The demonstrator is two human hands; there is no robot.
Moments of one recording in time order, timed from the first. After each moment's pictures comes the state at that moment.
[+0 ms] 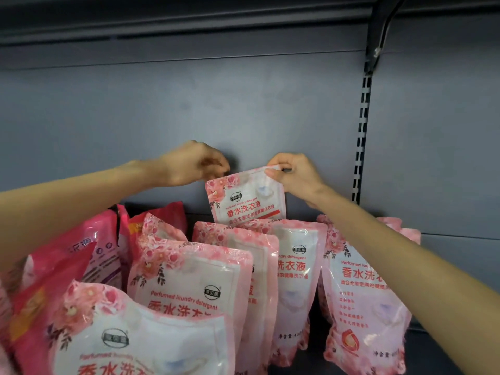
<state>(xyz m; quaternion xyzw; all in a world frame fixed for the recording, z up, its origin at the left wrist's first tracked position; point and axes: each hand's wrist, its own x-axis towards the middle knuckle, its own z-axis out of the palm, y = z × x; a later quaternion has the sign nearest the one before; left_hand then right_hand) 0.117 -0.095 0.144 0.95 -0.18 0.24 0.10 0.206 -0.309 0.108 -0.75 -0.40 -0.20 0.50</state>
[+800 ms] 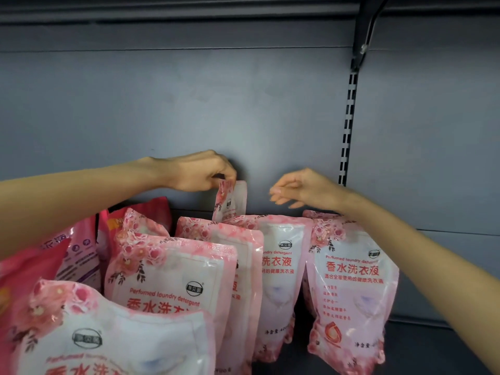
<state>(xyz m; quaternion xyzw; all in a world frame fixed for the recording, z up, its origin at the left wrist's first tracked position) 0.142 -0.116 0.134 0.94 -0.30 0.18 -0.06 0.187 -0.363 0.099 -0.85 -0.37 -0.03 0.38</state>
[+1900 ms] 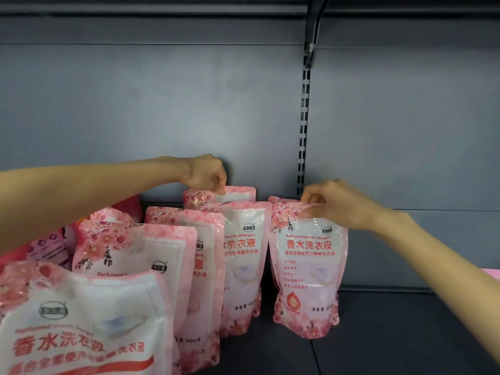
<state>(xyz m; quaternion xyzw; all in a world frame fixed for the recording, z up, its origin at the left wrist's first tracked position) 0.152 -0.187 0.123 0.98 -0.18 0.10 -0.03 0.143 -0.464 0.070 -0.92 -0.29 -0.18 0.18</state>
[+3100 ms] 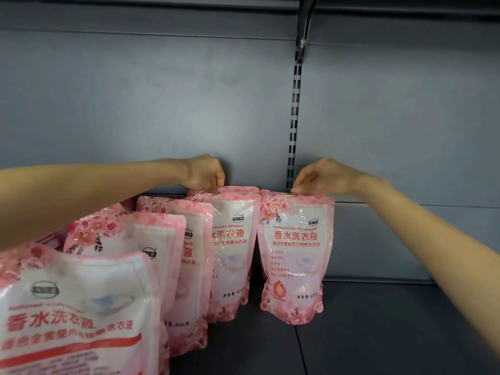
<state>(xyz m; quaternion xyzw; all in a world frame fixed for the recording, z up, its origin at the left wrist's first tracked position) 0.140 -0.204 0.111 0.98 -0.15 0.10 0.02 0.159 -0.470 0.102 -0.93 -0.26 -0.08 0.24</state>
